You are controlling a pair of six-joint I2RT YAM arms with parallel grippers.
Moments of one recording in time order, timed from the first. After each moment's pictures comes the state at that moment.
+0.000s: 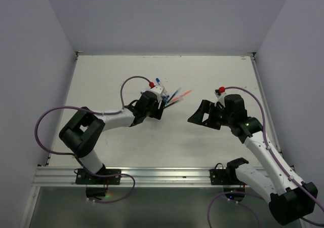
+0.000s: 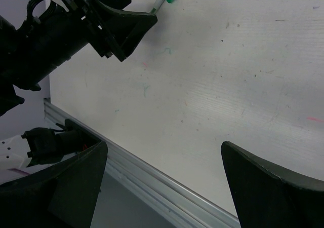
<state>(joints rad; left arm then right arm) -0.70 1.67 0.86 0.11 -0.19 -0.20 0.33 0.88 0.74 -0.57 -0.41 0.63</state>
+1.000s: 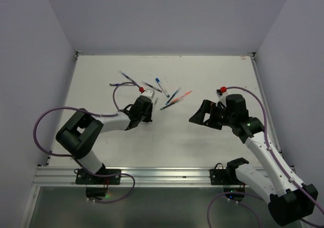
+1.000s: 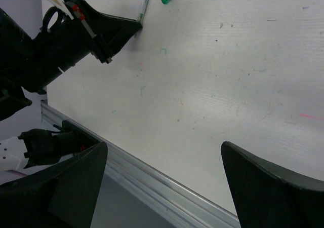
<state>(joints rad) -0.66 1.67 0.76 0.12 -0.20 -0.38 0.31 0.87 0.75 -0.60 -0.41 0.62</state>
